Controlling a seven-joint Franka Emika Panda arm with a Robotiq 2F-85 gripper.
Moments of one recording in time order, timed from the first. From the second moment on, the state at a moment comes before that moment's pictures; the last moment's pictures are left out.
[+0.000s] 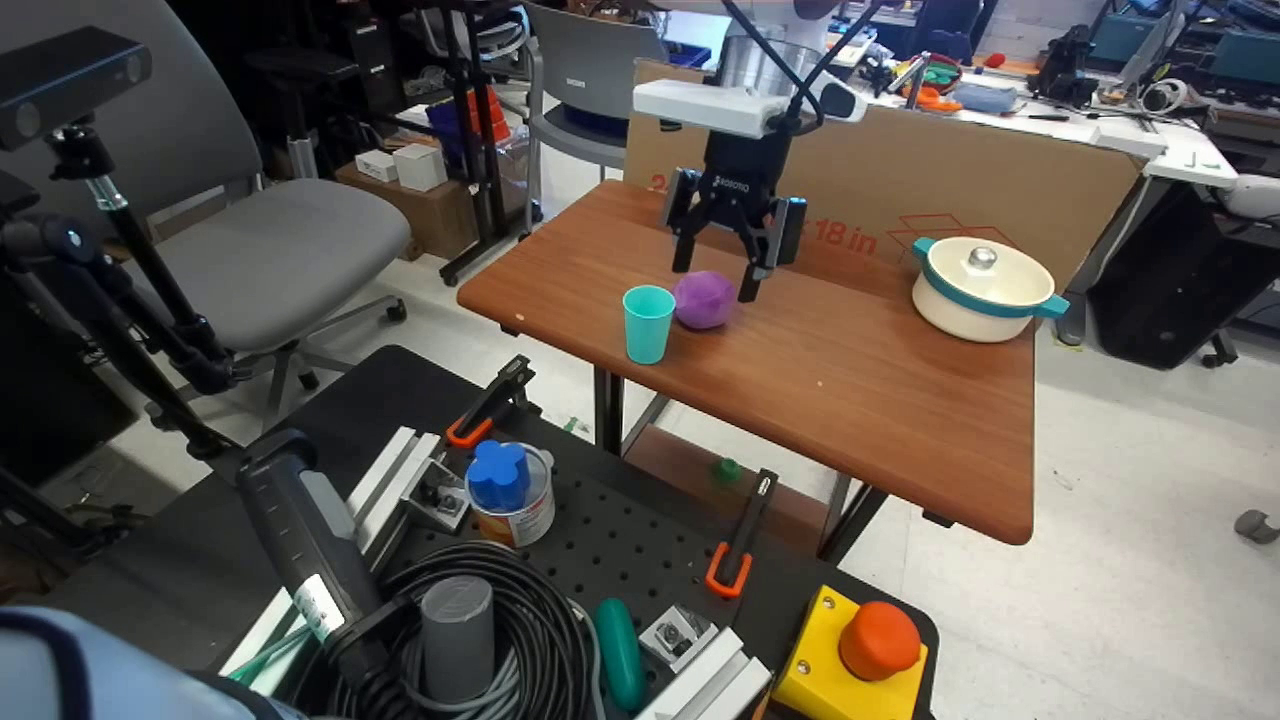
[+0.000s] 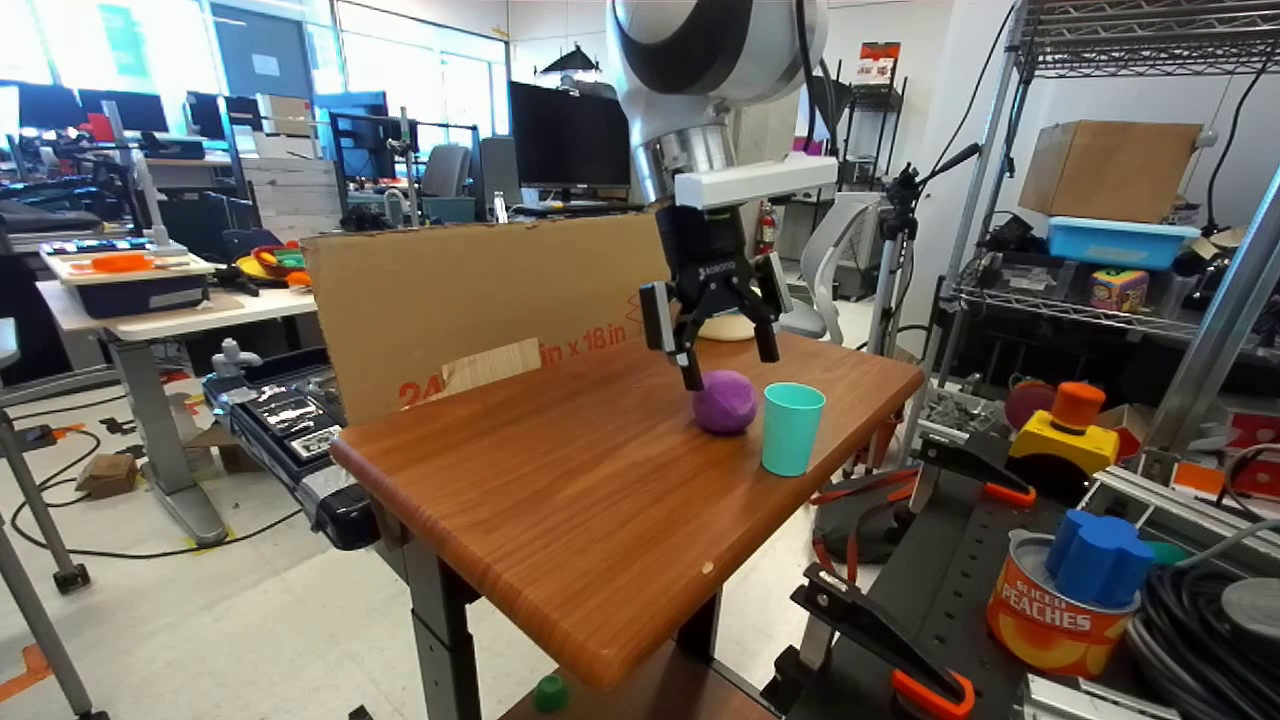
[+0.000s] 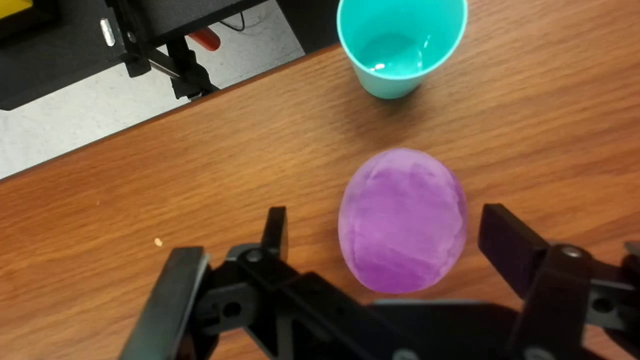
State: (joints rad) arm 0.05 0.49 -0.01 -1.97 -0.06 2.09 0.38
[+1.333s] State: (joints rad) arm -0.11 0.46 -0.18 -1.78 0.08 1.95 0.48
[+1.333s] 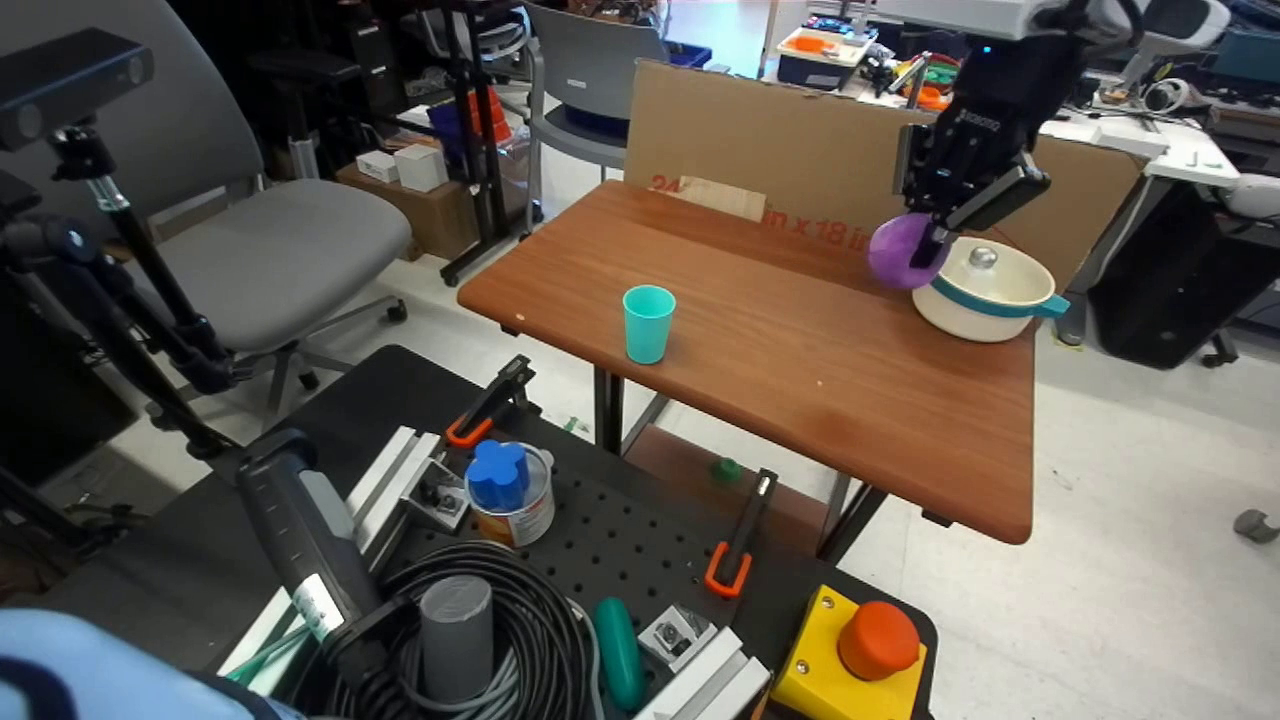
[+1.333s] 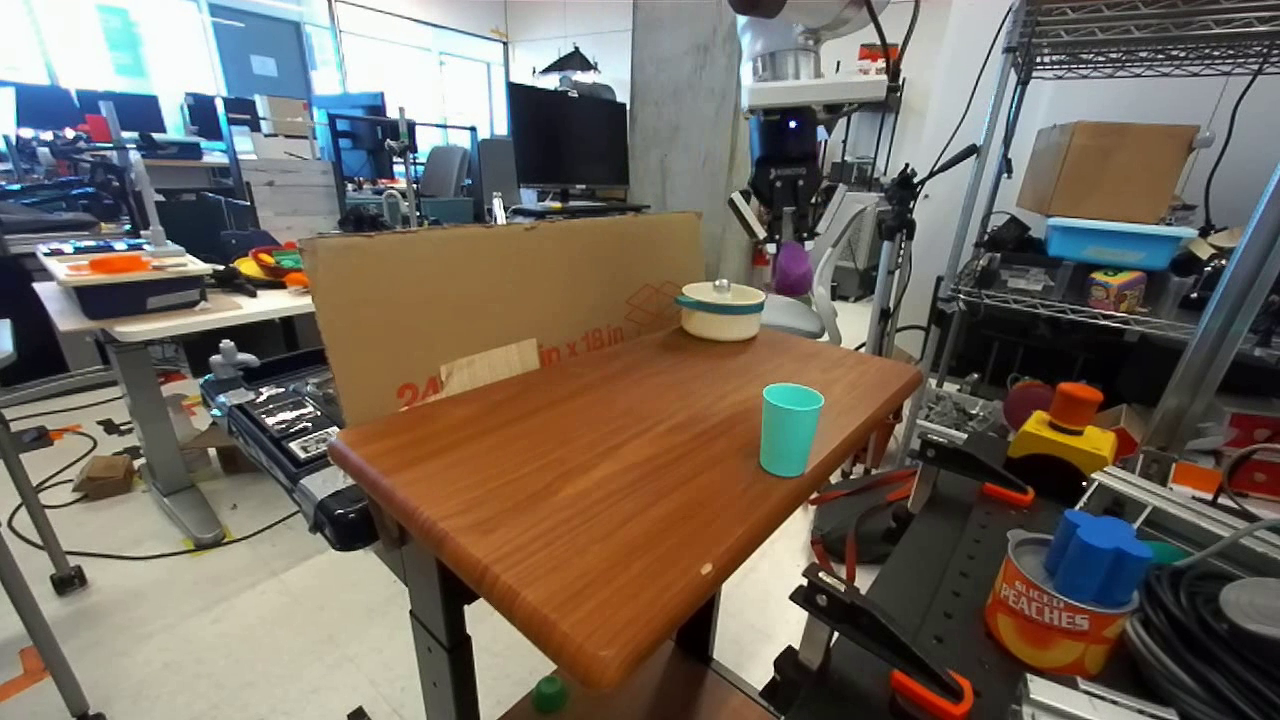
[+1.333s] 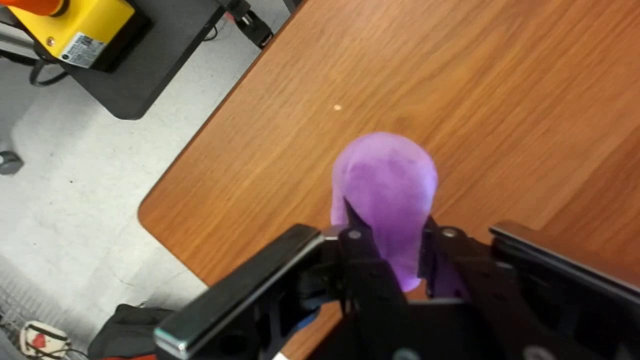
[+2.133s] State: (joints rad) arm -0.18 0.73 -0.24 -1.58 0.09 1.94 0.59
